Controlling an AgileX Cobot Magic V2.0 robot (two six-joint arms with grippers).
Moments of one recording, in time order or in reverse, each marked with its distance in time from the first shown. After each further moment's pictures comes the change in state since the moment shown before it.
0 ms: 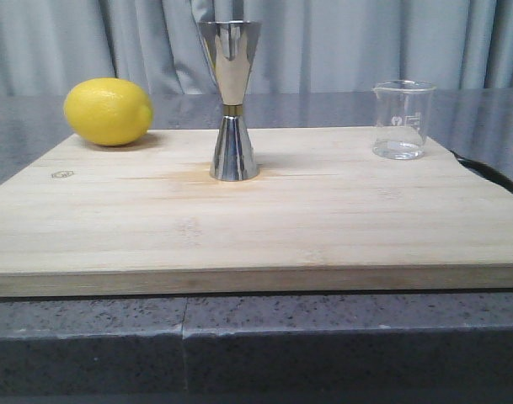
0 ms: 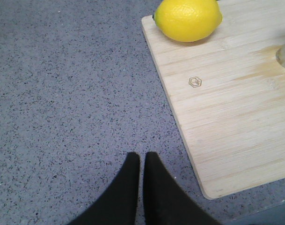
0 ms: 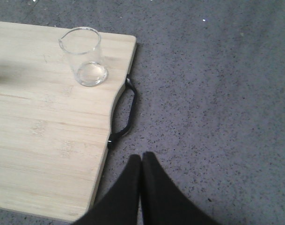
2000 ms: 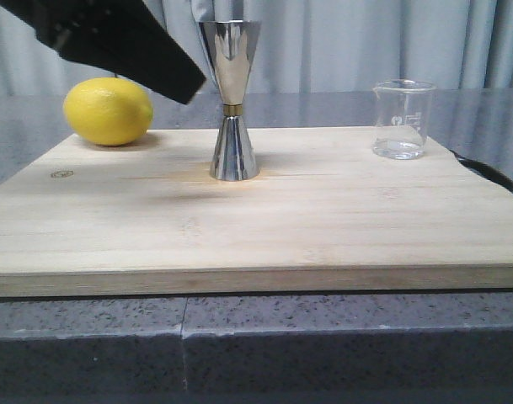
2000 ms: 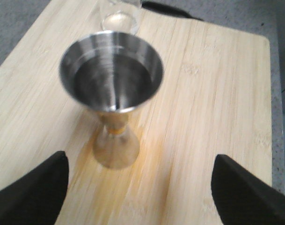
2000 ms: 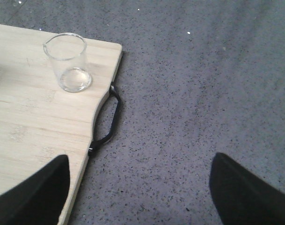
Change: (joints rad) left arm 0.000 0.862 -0.324 -1.020 0.011 1.433; right arm 0.000 0.000 0.000 -0.079 -0.016 0.000
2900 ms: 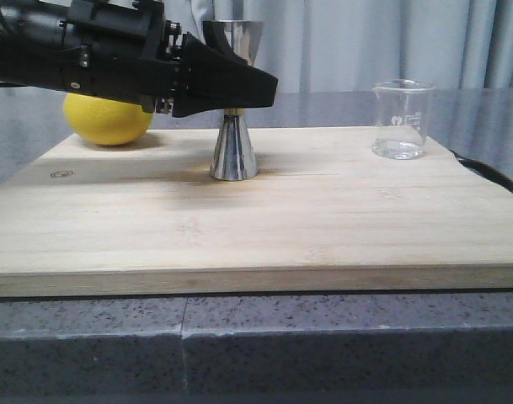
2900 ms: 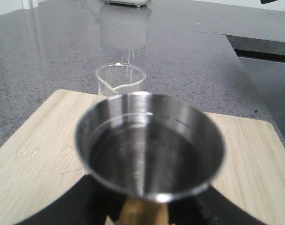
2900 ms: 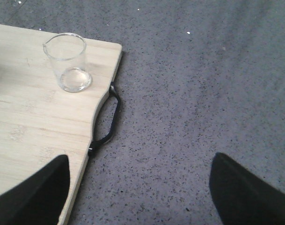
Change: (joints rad) left arm 0.000 0.289 0.110 -0.779 0.151 0.805; right arm 0.000 0.000 0.000 0.000 0.000 0.000
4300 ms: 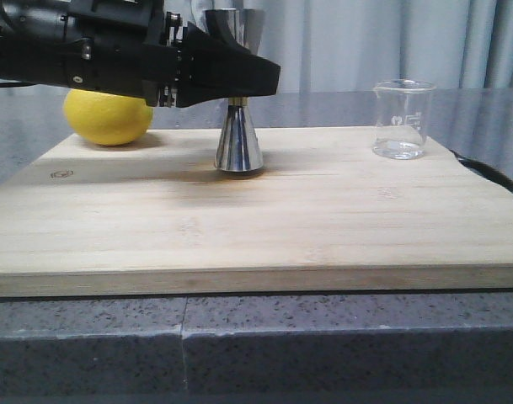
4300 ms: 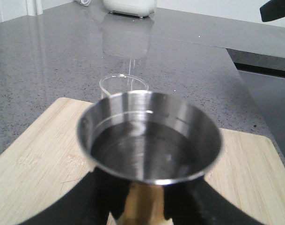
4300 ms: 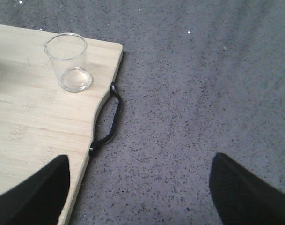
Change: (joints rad) left arm 0.001 0.000 0.000 -0.037 0.014 -0.019; right arm 0.000 0.000 0.000 0.003 0.002 0.000
